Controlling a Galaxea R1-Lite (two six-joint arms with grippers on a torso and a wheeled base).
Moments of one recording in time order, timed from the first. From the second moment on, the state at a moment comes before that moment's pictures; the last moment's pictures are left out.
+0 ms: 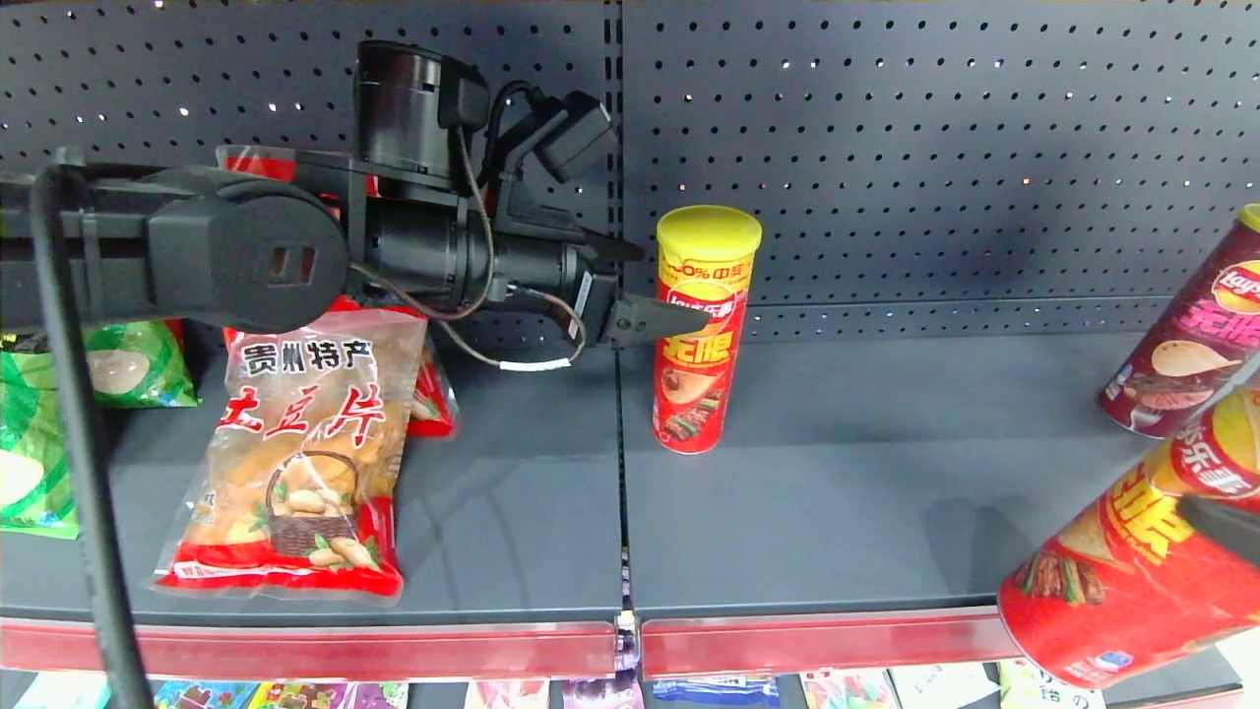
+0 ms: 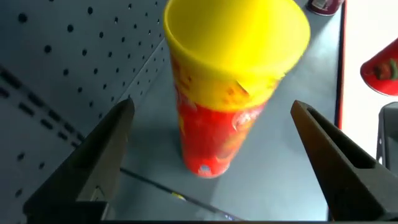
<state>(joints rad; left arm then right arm) -0.54 1.90 -1.55 -0.01 -0.58 0.29 0.35 0.78 -0.56 -0.12 0.31 -0.18</state>
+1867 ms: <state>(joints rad) -0.73 1.74 -1.23 -0.09 -0.47 0.24 0.33 0.79 -0.55 -0.12 0.32 -0.18</state>
